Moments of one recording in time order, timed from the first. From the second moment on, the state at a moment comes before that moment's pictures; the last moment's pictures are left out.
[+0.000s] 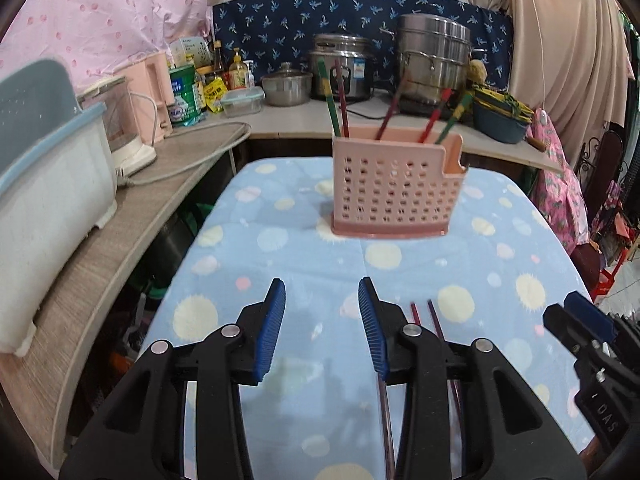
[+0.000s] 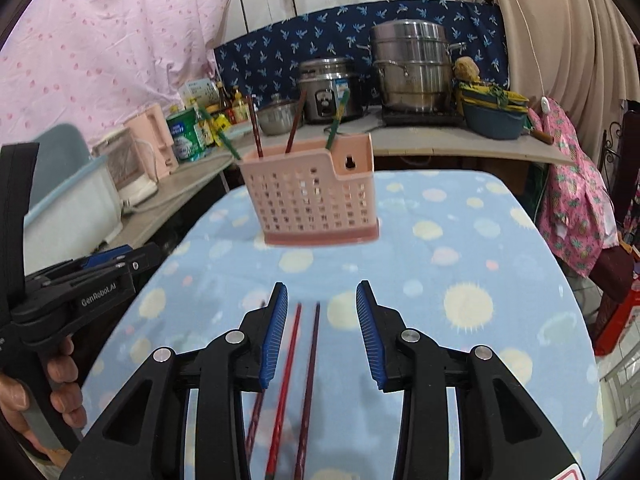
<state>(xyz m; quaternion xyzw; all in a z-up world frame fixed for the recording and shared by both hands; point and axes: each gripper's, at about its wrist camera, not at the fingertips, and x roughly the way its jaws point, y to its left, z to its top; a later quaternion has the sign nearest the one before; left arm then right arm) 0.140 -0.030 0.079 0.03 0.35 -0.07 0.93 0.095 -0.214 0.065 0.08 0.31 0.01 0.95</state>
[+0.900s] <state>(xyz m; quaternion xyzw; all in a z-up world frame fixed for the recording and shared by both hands) 0.071 -0.019 -0.012 0.03 0.43 -0.06 0.90 0.022 -0.182 -0.028 0.06 0.41 0.01 0.91</state>
